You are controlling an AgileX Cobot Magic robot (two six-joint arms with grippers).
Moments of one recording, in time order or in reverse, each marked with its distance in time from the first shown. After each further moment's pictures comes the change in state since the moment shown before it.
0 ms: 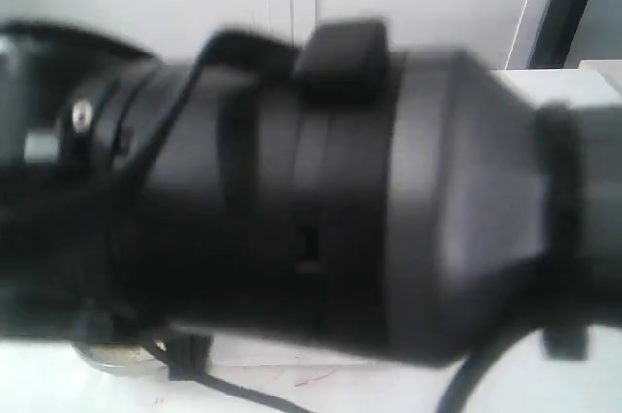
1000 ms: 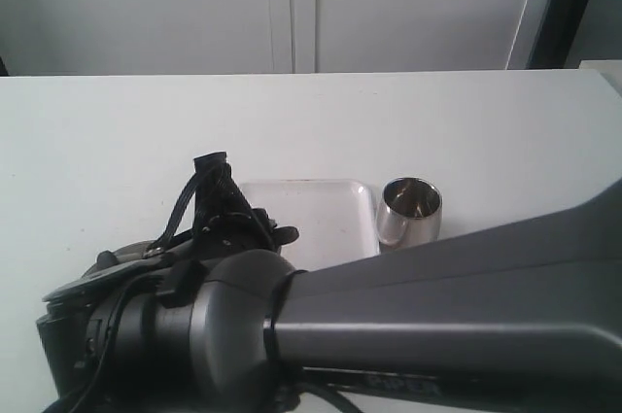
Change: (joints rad) left arm 0.000 0.000 0.000 0.000 0.000 0.000; right arm -0.043 0.244 0.128 -0.328 -0.009 0.105
